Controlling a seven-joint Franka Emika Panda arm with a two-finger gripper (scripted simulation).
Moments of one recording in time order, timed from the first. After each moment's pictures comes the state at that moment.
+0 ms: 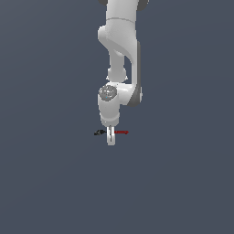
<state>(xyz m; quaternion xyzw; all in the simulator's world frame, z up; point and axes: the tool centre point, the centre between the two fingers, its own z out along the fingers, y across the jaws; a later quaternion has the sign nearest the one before) -0.043 -0.033 0.033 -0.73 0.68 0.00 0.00</state>
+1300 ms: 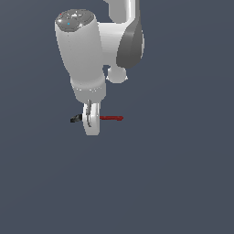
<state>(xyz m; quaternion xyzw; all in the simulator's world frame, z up) 0.034 -0.075 0.264 -0.73 0.68 0.00 0.00</state>
